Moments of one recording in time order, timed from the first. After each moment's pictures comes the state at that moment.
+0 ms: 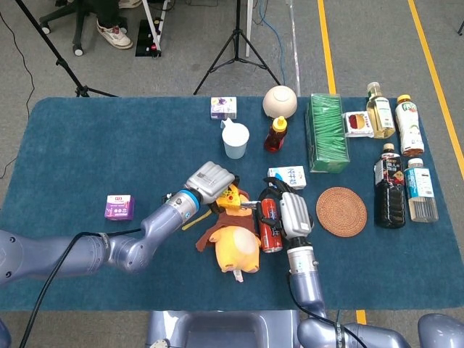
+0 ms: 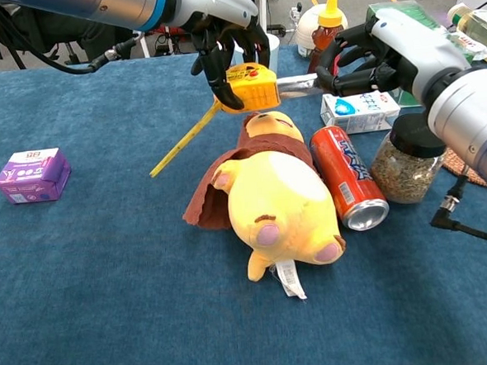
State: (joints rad) left arm -1.53 -1.32 -0.02 -1.65 0.37 0.69 0.50; right arm 0.53 -1.82 0.36 -1.66 -1.10 1.34 -0.23
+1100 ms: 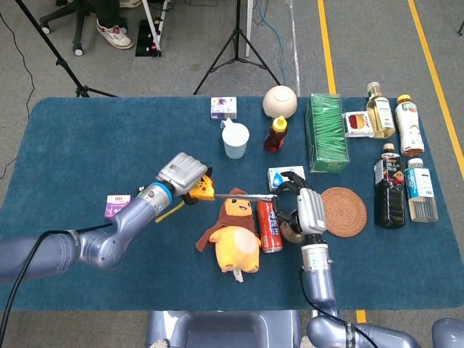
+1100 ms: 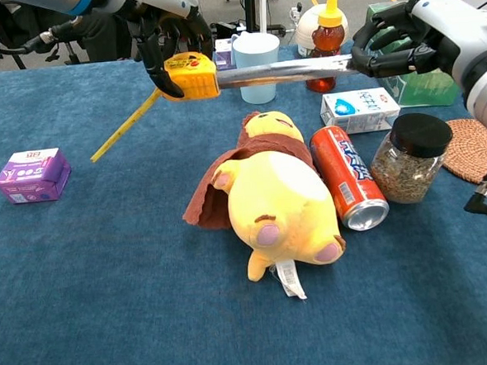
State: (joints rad) left arm -1.48 -1.18 0.05 -1.70 0.42 0.67 0.50; right arm 0.49 -1.76 0.38 -1.68 -1.10 1.37 -0.19
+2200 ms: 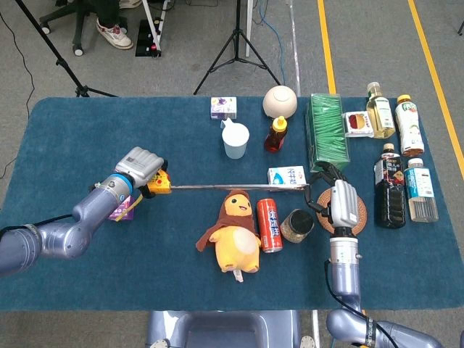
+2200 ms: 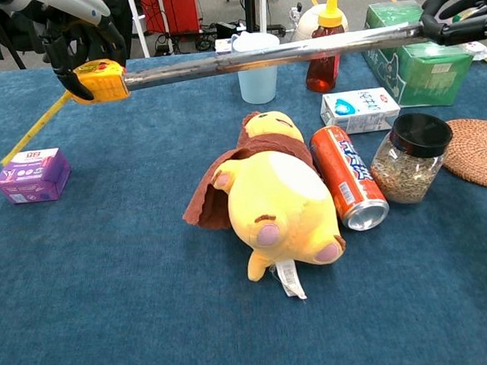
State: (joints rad) left arm -1.47 -1.04 0.22 -1.68 0.37 0.56 0.49; right arm 0.44 -1.63 0.42 -1.66 -1.08 1.39 -0.13
